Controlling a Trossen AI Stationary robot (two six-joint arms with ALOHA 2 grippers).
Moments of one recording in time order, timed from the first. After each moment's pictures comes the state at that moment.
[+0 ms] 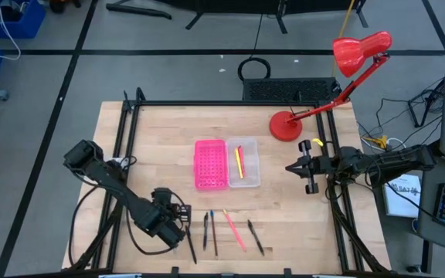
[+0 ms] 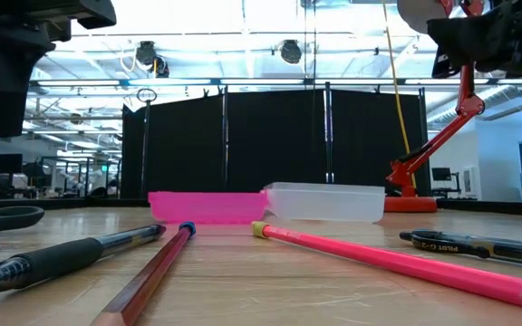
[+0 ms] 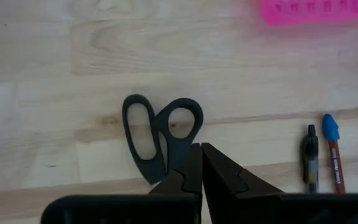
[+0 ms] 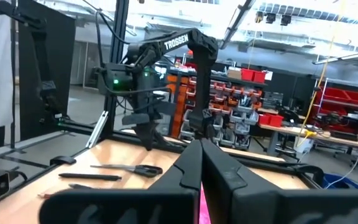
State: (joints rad) left arm -0.68 1.73 1.25 -1.18 -0.28 -2.23; right arm 0.08 0.33 0.02 0.53 -0.06 -0.14
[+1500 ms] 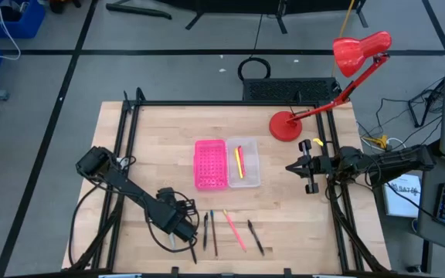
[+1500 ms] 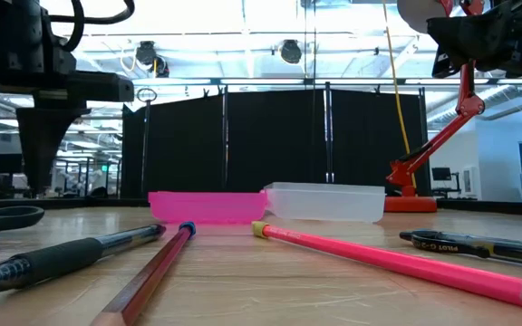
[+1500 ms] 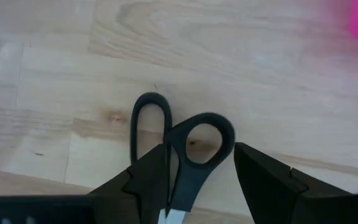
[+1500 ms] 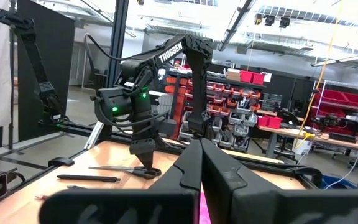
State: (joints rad) left arm -0.59 1.87 1.25 -1.17 -0.17 -2.37; right arm 0.08 0.33 0.02 0.54 -0.06 -0.16
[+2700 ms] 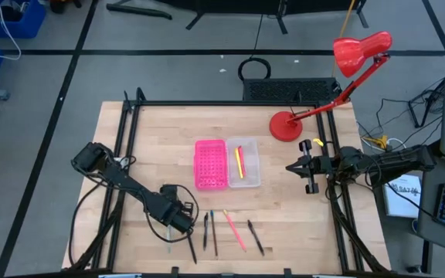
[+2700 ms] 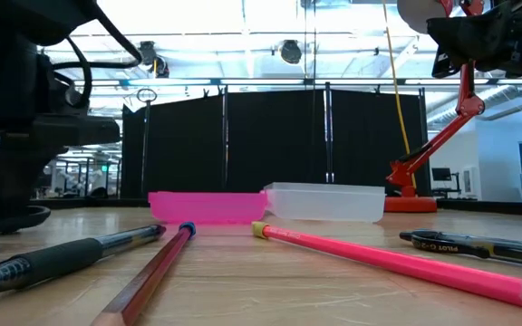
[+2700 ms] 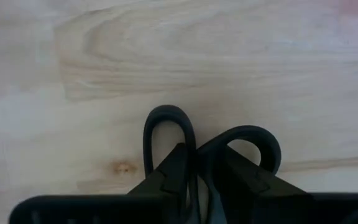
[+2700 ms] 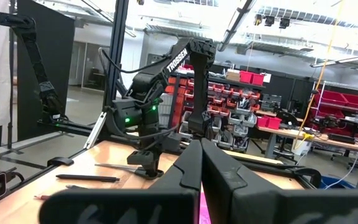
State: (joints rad) left arm -0.55 1.86 1.03 -0.91 -0.12 -2.01; right arm 0.08 0.33 0.02 0.54 -0.06 -0.16
